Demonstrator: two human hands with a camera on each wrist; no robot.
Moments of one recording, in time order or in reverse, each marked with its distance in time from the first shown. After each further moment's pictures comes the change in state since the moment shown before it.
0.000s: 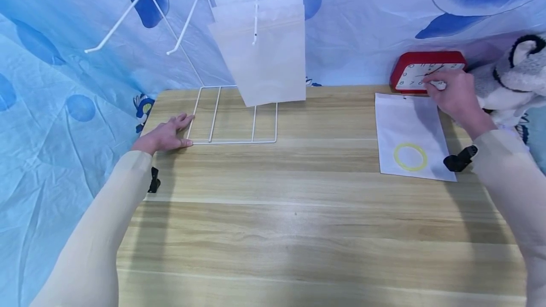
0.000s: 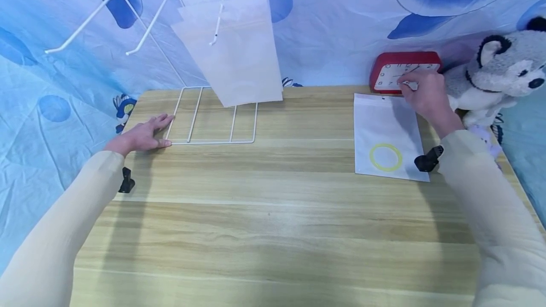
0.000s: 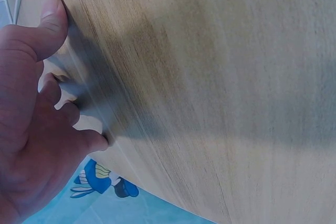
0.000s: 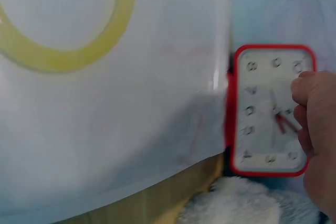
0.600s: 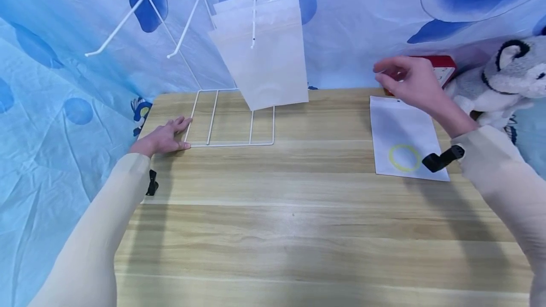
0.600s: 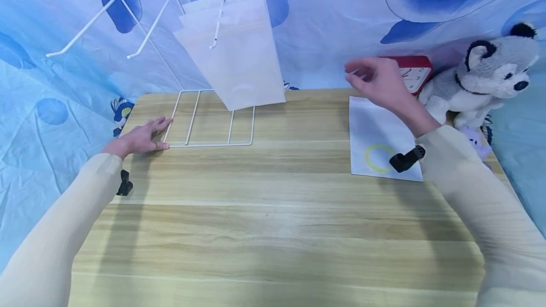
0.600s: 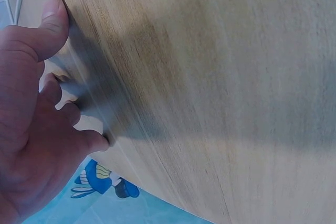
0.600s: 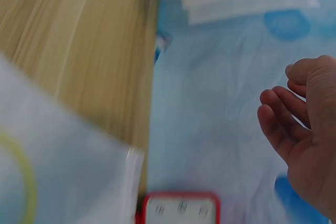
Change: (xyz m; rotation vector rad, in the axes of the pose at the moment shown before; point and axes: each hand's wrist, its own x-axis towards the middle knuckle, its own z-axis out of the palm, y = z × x) left_hand -0.001 0.000 0.001 -0.004 0.012 0.010; right_hand -0.005 -0.125 -0.022 0.318 -0.018 -0.254
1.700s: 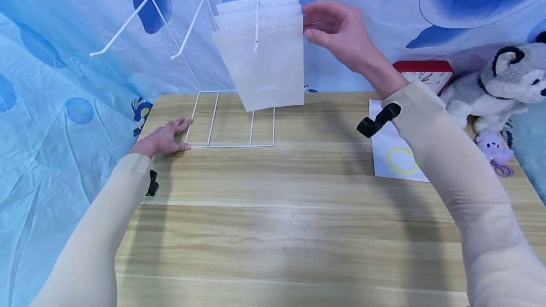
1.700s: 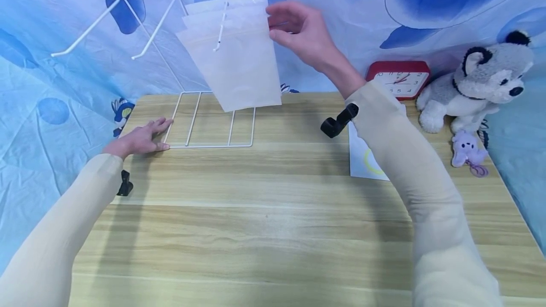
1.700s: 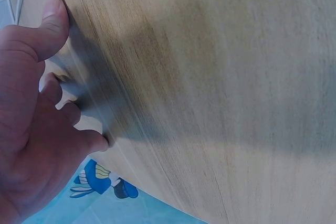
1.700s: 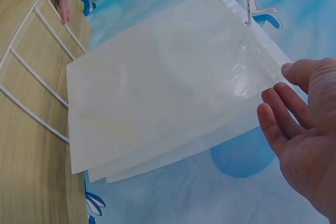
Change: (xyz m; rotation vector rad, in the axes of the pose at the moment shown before) left_hand 0.000 -0.002 0.001 -0.018 0.010 0.004; right_hand 0.100 -0.116 0.046 0.592 -0.033 -0.078
